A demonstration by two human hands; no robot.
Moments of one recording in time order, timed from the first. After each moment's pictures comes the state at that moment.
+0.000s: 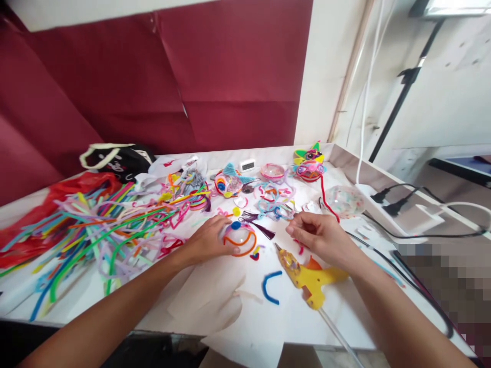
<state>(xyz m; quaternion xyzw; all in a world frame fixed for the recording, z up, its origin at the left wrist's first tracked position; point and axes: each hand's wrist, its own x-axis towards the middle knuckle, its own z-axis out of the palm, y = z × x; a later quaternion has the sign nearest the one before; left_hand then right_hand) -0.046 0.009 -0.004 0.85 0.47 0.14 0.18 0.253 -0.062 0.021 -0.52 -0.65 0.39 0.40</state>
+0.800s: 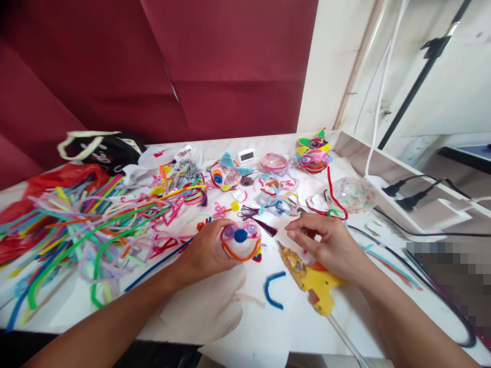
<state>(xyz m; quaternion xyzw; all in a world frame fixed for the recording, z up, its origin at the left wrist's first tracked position) -0.033 -0.019 -0.010 0.85 0.40 0.27 0.19 0.252 -0.064 0.007 -0.52 -0.72 0.27 0.38</state>
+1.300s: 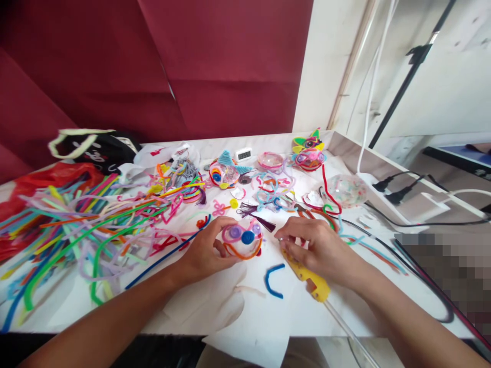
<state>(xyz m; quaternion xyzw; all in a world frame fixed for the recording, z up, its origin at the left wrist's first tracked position) -0.036 -0.027 -0.013 0.83 0.36 0.31 0.30 0.235 -0.079 0.022 -0.46 -0.82 0.18 0.30</state>
